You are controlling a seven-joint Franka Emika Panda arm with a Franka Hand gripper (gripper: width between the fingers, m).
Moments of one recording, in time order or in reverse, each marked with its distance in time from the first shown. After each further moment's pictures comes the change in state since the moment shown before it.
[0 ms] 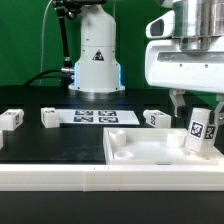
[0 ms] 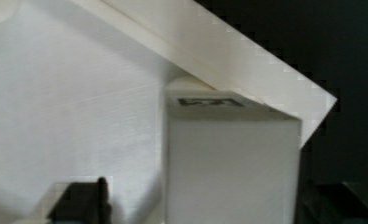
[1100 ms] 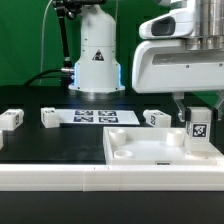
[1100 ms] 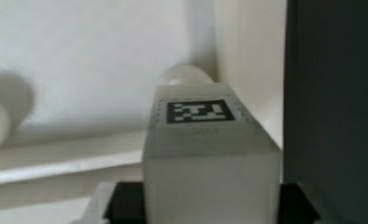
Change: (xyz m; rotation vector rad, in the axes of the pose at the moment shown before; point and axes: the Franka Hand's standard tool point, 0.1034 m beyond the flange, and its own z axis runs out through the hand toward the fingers) arm -0.001 -0.003 0.002 0.020 -0.015 -0.673
